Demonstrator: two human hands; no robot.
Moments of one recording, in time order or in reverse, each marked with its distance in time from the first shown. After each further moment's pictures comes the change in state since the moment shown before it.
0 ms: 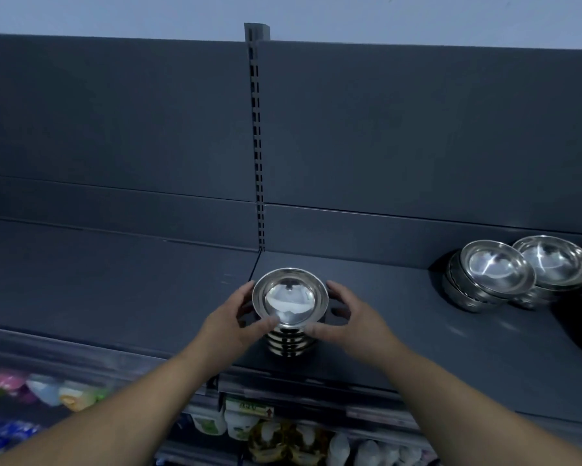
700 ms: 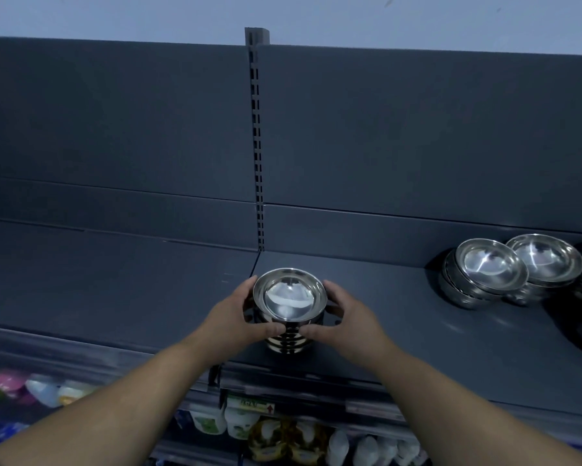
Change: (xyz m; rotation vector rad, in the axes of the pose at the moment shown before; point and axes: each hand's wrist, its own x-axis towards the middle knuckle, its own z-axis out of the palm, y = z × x) left_hand 0.006 0.005 -0.003 0.052 -0.053 0.094; right_hand -0.002 0.002 0.012 -0.021 0.069 -0.091
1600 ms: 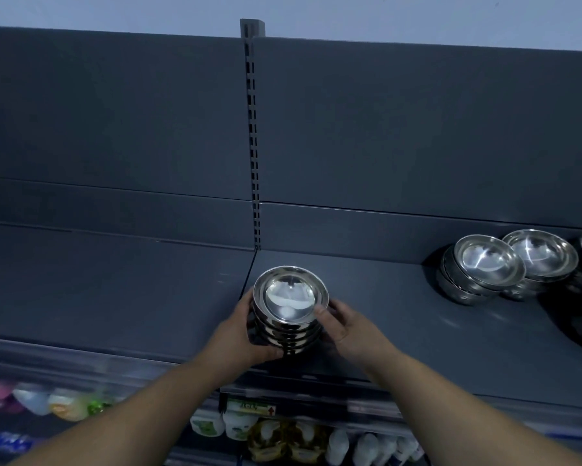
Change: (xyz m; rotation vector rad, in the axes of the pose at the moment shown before) left_hand 0.001 -0.033 0.015 -0.019 -0.047 -0.086; right_hand -0.007 0.002 0.007 0.156 -0.060 0.185
